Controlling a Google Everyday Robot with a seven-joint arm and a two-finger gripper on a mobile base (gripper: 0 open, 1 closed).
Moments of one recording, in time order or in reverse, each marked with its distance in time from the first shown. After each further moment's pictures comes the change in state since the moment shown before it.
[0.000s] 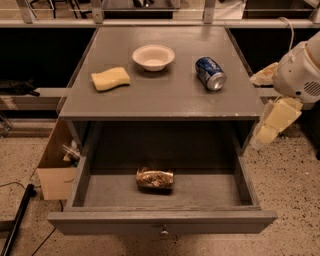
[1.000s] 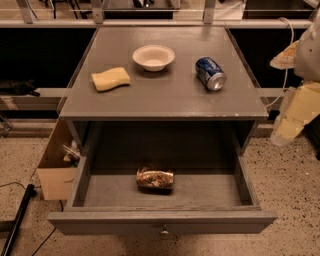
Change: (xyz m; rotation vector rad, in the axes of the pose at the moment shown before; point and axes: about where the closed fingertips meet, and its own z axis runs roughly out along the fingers) arm -0.005 0.019 -0.061 0.084 0.183 -0.004
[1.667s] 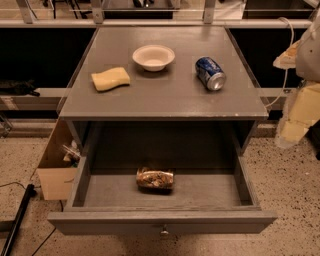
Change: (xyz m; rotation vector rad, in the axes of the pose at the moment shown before) arm 0.002 0.006 -0.006 0.008 0.053 -0.010
